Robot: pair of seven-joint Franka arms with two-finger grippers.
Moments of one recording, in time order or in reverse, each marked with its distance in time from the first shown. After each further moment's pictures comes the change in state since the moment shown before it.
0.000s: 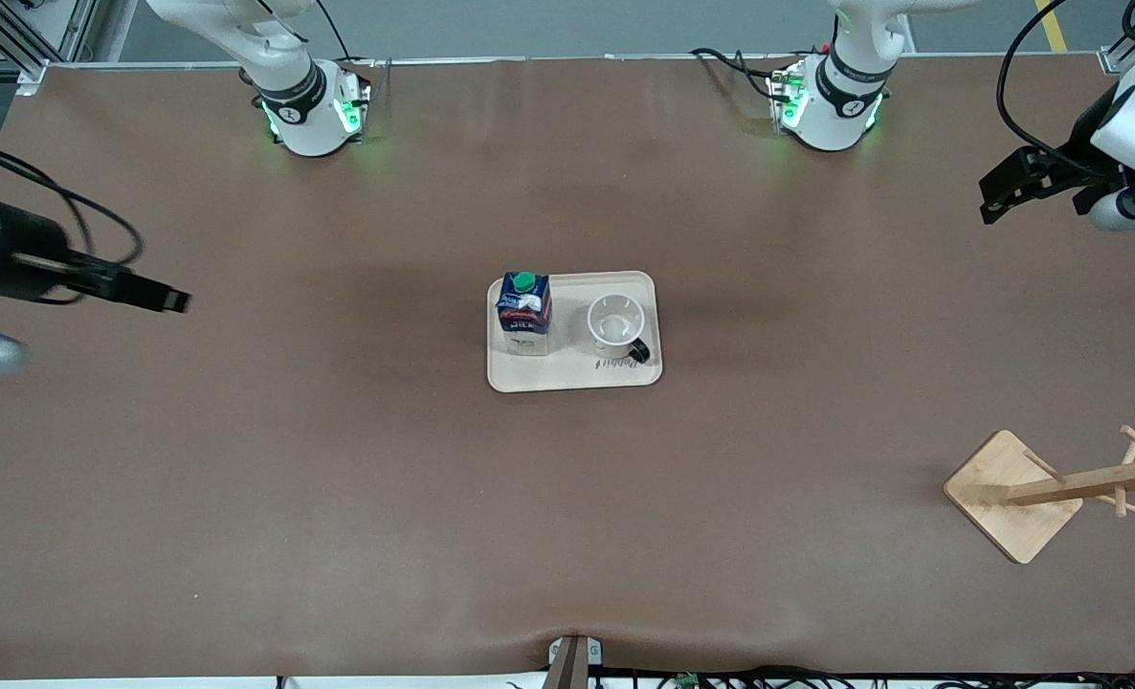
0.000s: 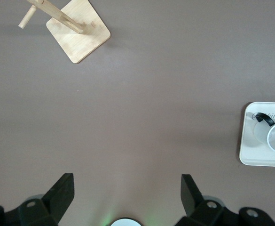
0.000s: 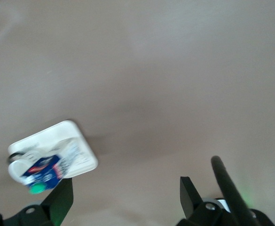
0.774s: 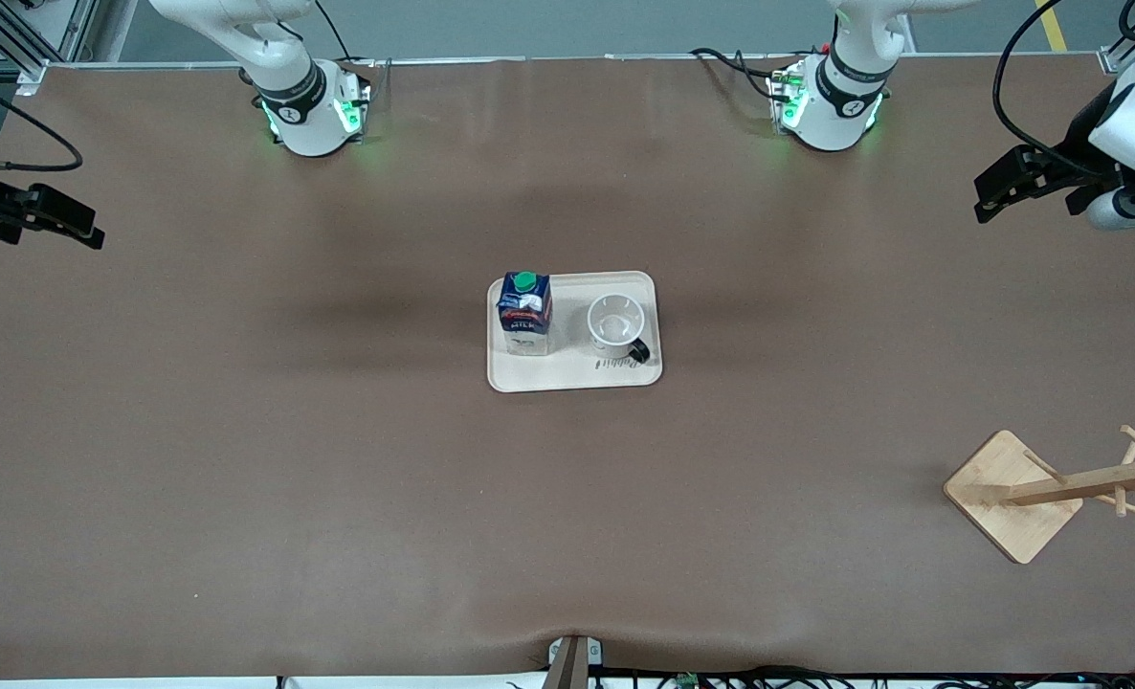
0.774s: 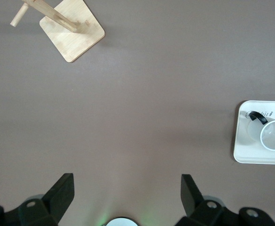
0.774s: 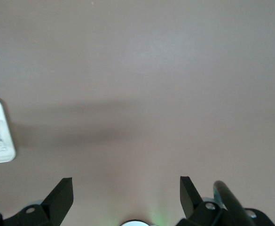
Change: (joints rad) left arm 0.000 -0.001 0.001 -0.001 -0.026 0.000 0.000; right arm -0.043 -0.328 0.009 -0.472 -0.210 0.213 -0.387
